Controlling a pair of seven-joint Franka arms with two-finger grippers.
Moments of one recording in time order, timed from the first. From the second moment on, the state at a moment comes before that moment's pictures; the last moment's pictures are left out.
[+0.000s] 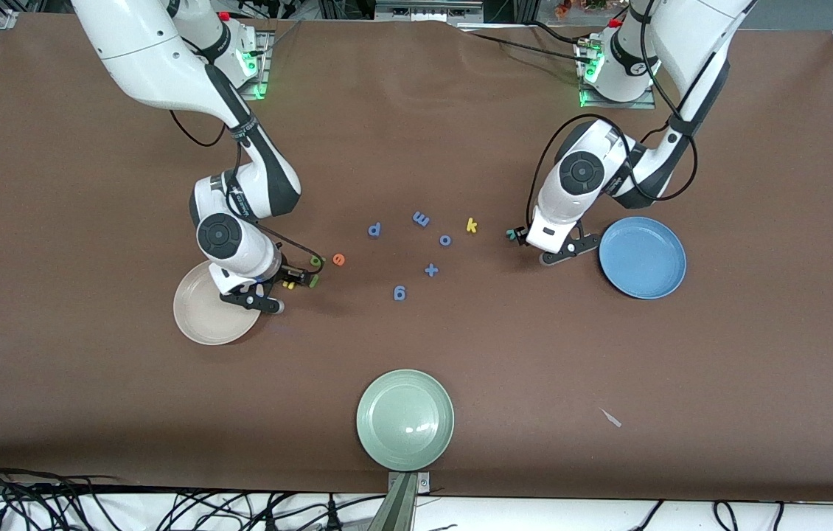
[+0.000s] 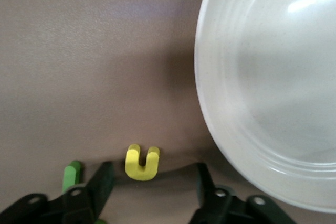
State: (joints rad) left arm -0.08 0.43 -0.39 -2.21 0.22 2.50 -1.01; right arm 0.34 0.62 0.03 -1.87 0.03 2.42 0.57
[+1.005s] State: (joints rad) left arm -0.07 0.47 -0.39 -2.21 0.26 2.55 -1.01; right arm 0.34 0.61 0.03 -1.84 0.03 2.37 0.57
